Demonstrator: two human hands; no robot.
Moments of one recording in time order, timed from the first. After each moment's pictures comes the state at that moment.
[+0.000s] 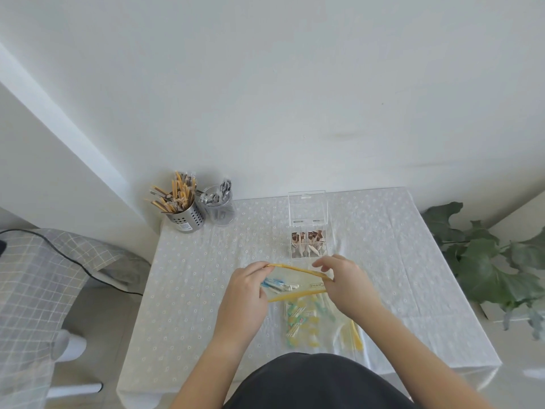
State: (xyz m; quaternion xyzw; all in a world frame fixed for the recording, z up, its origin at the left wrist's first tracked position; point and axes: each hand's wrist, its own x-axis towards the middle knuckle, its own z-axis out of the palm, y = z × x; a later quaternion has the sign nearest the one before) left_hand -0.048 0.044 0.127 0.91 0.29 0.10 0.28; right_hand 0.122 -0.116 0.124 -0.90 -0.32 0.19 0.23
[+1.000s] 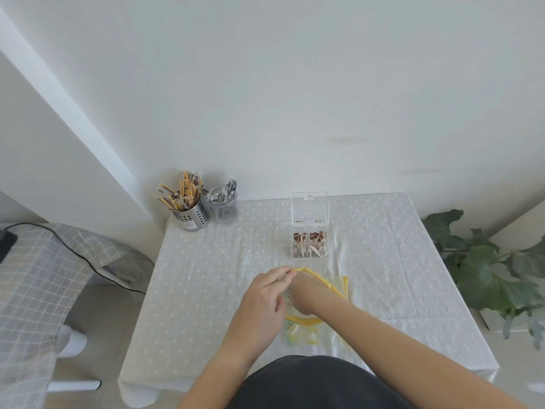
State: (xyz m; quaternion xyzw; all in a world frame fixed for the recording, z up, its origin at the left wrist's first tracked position) left_hand -0.064 0.008 0.135 0.92 0.20 0.13 0.33; right_hand 0.086 -0.049 0.117 -0.80 -0.48 0.32 -0.17
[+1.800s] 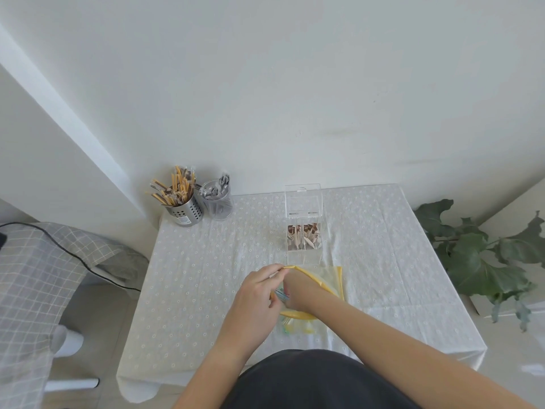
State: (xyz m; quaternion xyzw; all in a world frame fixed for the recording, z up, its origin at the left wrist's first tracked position) left_hand -0.073 0.004 0.135 0.91 0.21 0.08 0.34; right_hand 0.071 -0.055 0.068 -0.84 -0.42 0.33 -0.01
